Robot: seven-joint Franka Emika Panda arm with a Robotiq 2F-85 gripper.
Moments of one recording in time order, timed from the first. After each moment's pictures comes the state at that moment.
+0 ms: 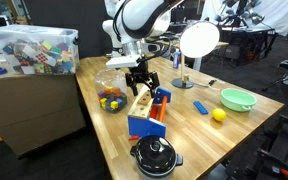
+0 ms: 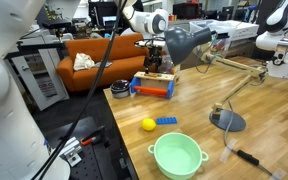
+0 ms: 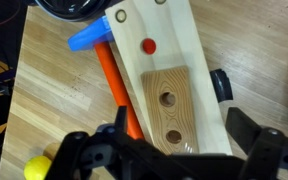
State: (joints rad) arm 0.39 0.77 0.11 -1.39 0.02 1.95 1.72
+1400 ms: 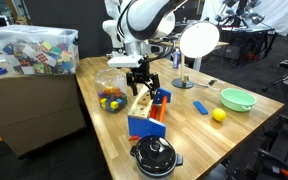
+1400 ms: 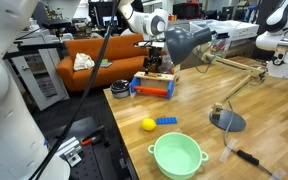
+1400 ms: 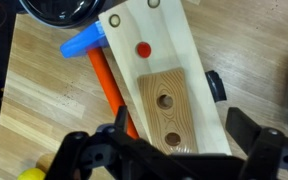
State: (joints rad) arm 0.38 0.72 0.10 -1.49 0.05 2.06 1.72
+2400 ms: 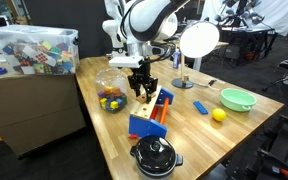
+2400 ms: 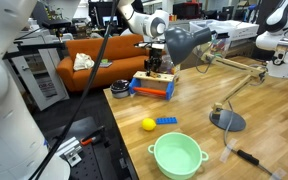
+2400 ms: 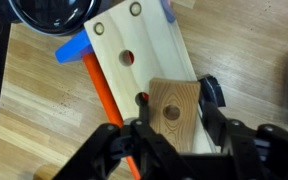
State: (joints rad) arm 0.38 0.71 0.10 -1.53 0.09 2.11 1.72
